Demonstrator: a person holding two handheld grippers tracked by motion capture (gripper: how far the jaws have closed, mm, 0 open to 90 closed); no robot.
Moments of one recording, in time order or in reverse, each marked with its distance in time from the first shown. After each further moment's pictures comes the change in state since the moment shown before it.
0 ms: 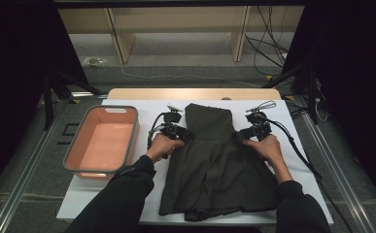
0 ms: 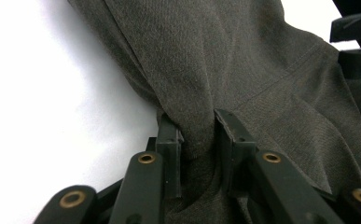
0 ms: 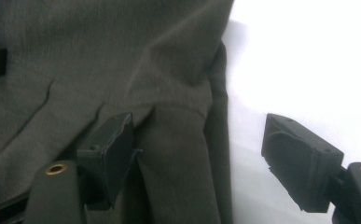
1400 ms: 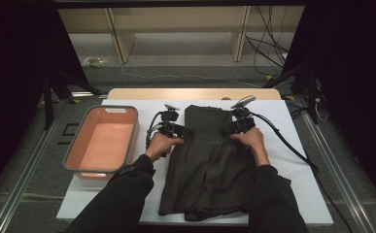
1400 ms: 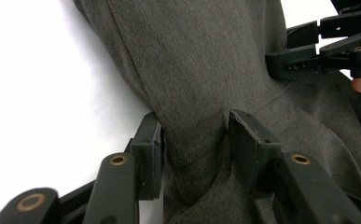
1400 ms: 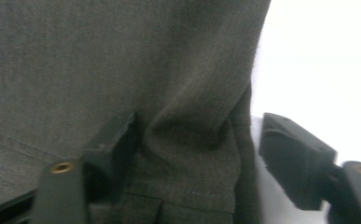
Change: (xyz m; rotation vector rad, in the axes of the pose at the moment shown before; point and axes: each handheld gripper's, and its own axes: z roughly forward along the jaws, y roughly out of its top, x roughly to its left) left arm 0.008 0.003 -0.002 -0.019 0.009 -0.031; right arm 0.008 0.032 0.057 0.156 -0.038 0.056
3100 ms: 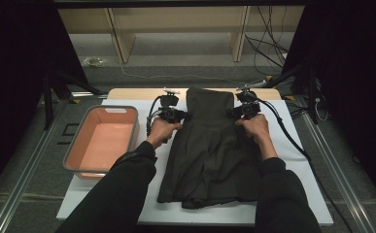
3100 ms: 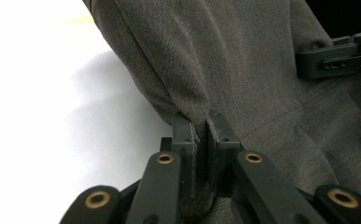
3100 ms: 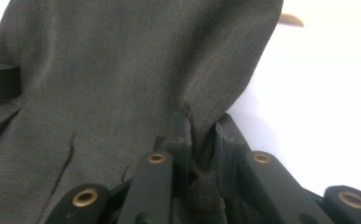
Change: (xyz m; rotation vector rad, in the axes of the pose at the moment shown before) left arm -0.016 0.044 -0.029 -0.162 0.041 0.112; right arm 0.011 0.024 -0.067 -0.236 0.046 -0.044
